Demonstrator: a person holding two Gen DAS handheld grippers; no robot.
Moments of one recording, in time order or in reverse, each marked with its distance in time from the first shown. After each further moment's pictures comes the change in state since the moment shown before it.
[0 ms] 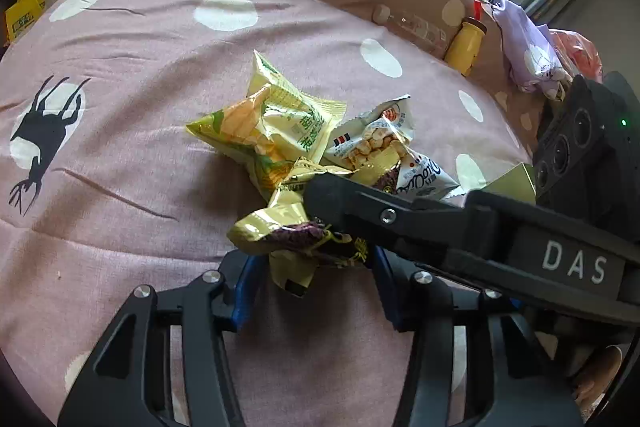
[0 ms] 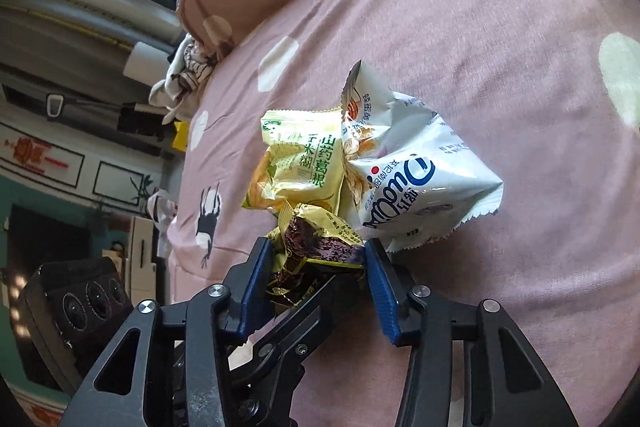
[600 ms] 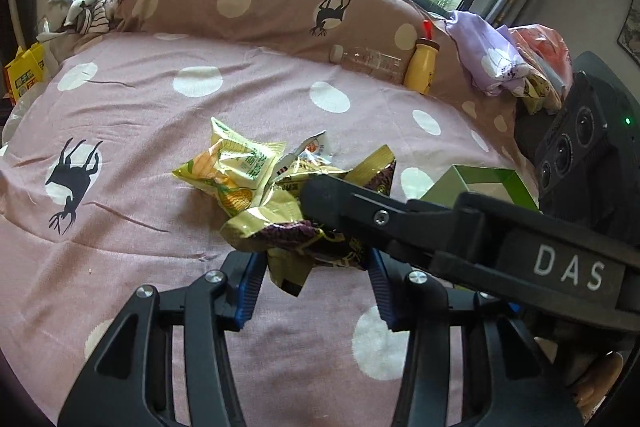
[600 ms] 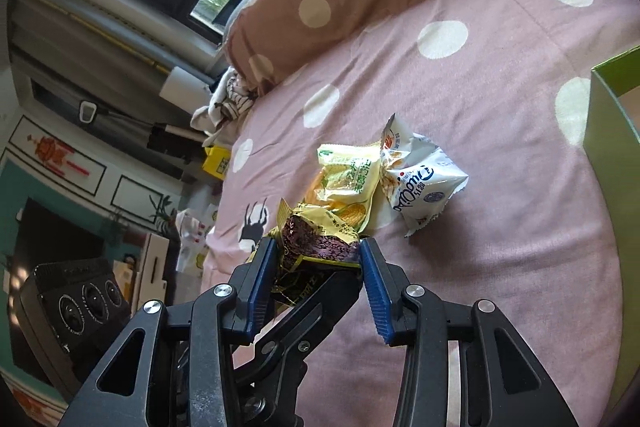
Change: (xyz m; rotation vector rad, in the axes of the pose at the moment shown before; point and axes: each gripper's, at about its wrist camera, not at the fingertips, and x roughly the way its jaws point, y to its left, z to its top) left arm -0.055 -0.048 -0.013 0.128 -0.147 -0.009; right arm -0.072 0.030 -0.024 -0.066 -0.180 0.041
